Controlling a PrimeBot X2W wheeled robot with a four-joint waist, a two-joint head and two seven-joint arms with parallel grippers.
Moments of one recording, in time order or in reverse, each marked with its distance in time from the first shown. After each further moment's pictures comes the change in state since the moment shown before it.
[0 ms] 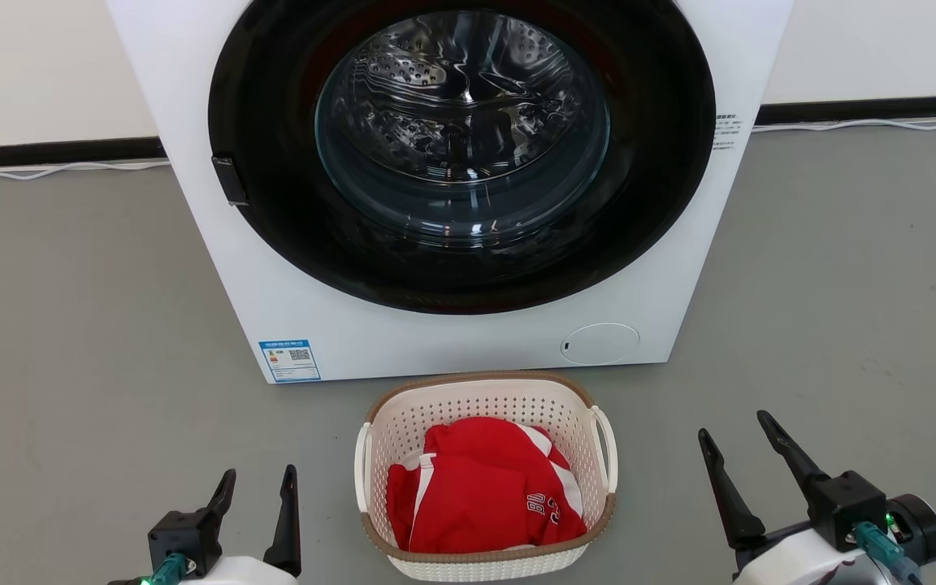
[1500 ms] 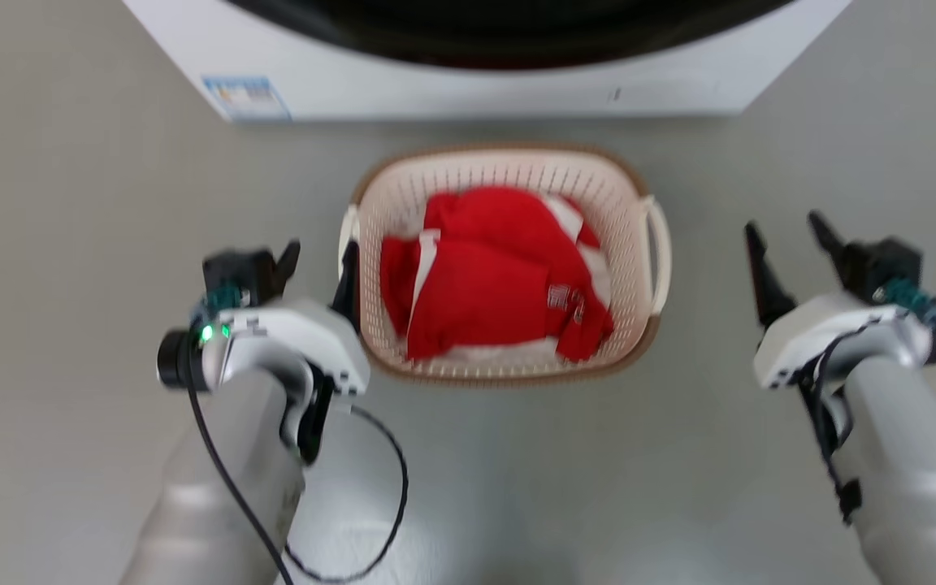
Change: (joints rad) left arm -0.668 -0.007 -0.254 0.500 -0.260 0.029 -0.007; right arm -0.597 0.012 -0.111 0.531 -0.041 0.001 -0.001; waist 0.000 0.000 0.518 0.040
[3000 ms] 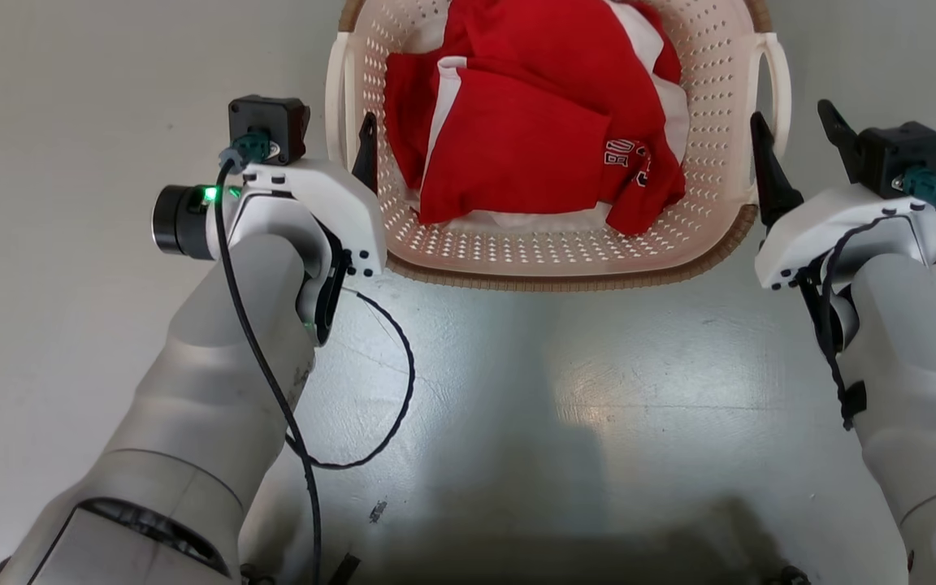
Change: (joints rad) left arm -0.360 -0.006 -0.310 0.247 -0.196 0.069 0.000; right arm -0.228 -0.006 0.039 0.114 0.029 0.000 0.000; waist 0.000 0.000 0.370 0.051
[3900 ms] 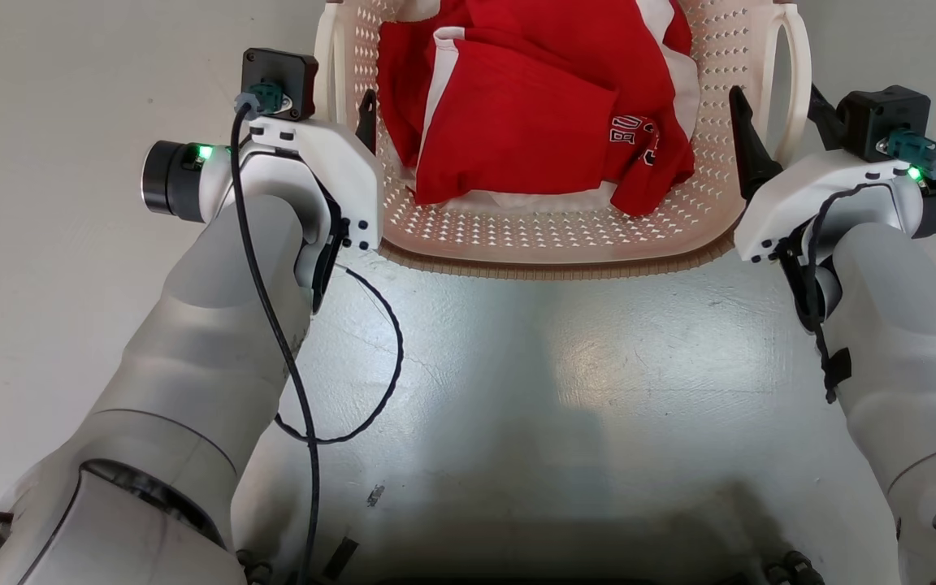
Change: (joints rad) left arm -0.116 0.000 -0.174 0.085 -0.081 0.008 0.071; right arm -0.118 0.028 0.050 0.134 0.070 0.000 0.000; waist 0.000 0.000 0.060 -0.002
